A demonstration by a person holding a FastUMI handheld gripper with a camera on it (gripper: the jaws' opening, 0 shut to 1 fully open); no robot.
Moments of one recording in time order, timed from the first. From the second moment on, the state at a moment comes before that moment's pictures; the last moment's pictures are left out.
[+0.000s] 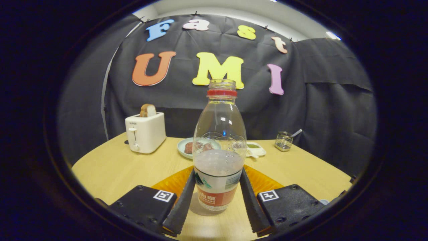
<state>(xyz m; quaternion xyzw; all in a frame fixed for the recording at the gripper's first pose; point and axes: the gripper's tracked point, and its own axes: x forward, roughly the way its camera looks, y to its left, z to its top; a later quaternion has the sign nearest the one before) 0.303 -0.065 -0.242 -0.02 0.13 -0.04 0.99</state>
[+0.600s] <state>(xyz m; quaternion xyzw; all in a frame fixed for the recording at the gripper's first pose) 0.315 -0.055 -0.267 -0.03 0.15 -0.03 0.99</state>
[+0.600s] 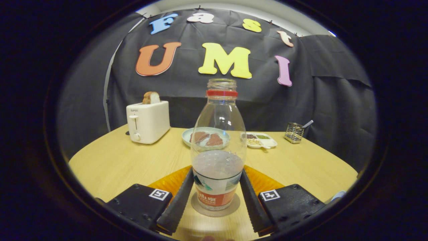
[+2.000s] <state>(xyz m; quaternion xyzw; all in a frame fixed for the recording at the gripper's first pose) 0.098 -0.057 -0.005 0.01 -0.01 -0.01 1.00</state>
